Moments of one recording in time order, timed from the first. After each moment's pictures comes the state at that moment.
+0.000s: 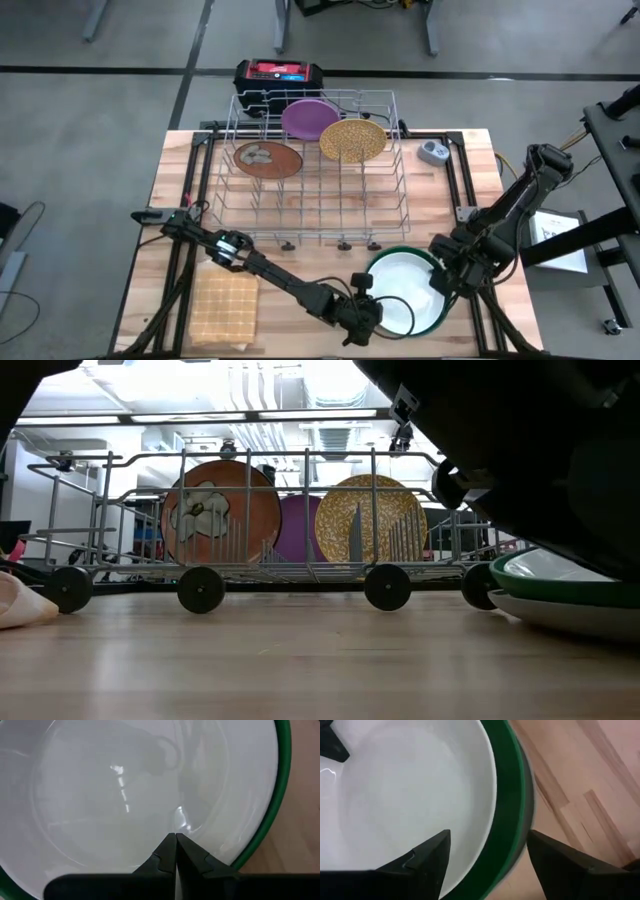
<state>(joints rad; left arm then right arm) -0.48 2.57 2.10 -0.38 -0.44 -0.12 0.91 1.13 0.77 -1.06 0.27 1.44</state>
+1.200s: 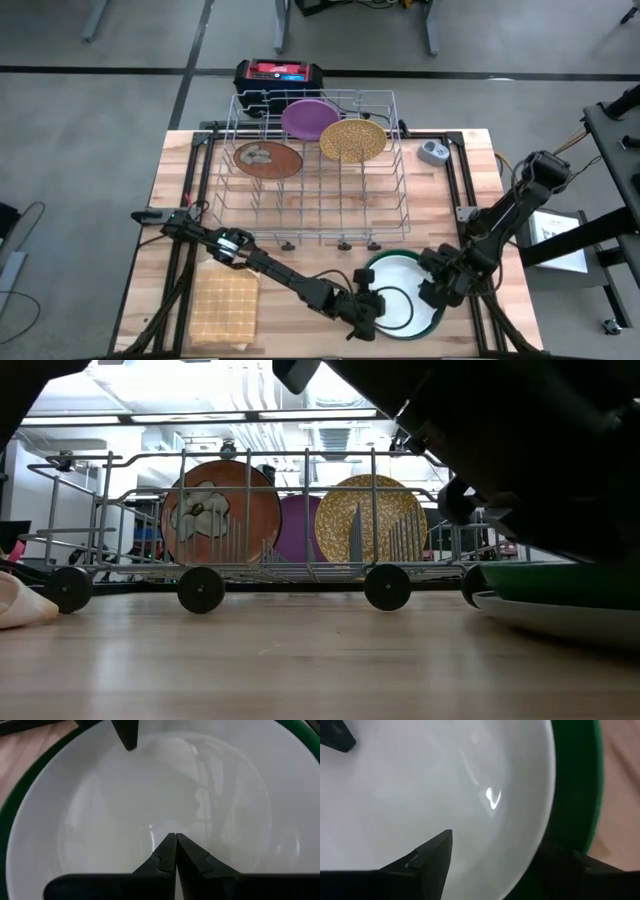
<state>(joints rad) -0.46 2.56 2.02 -0.21 -0.44 -0.15 0.91 1.27 0.55 -0.54 0.23 1.46</state>
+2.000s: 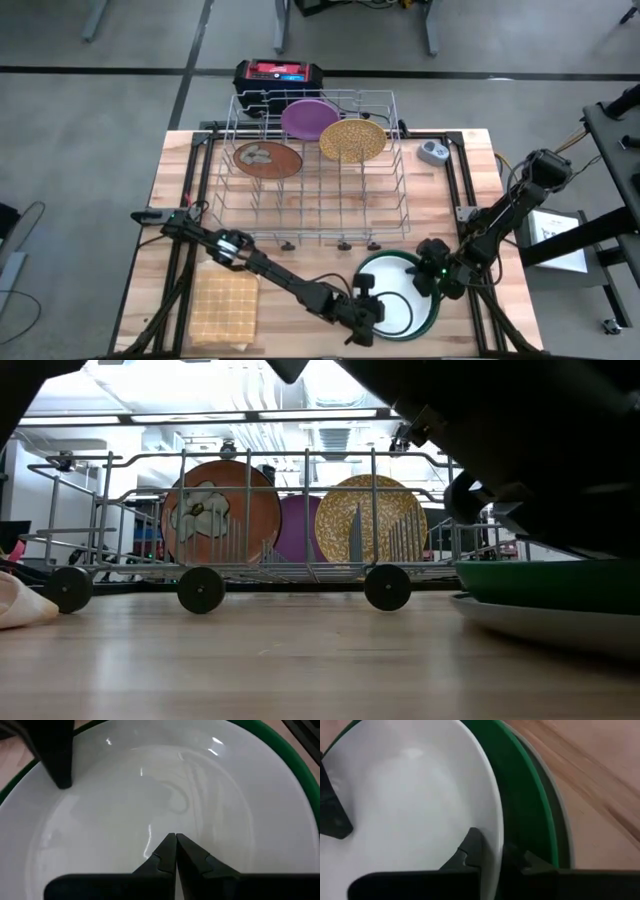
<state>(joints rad) -0.47 2.57 2.08 -0.22 -0.43 -0.11 0.91 1.26 0.37 -0.30 0.50 1.48</state>
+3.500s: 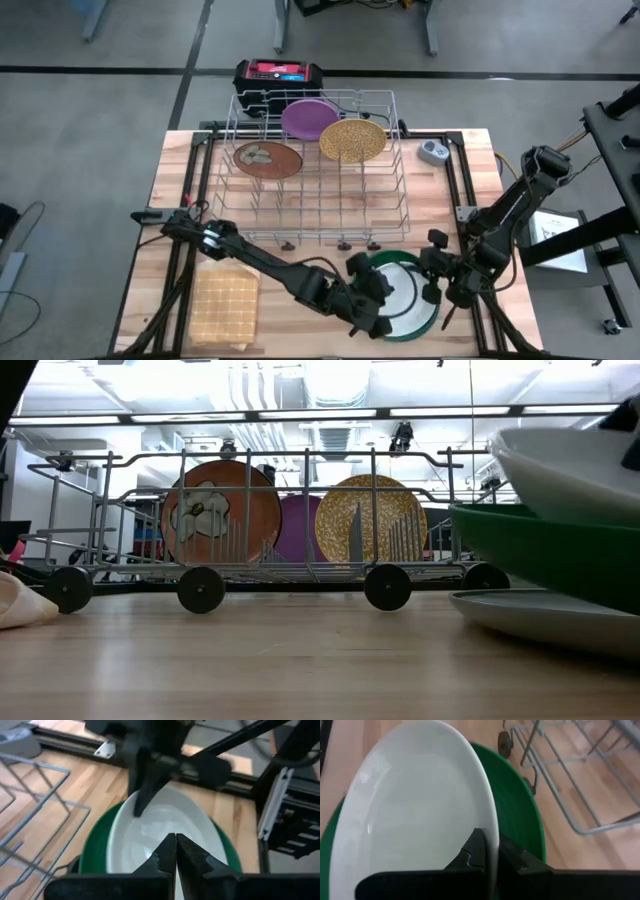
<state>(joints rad) -0.45 2.38 2.36 -0.64 -0.57 -0.52 0.94 1.19 0.71 -0.69 0.70 0.98</state>
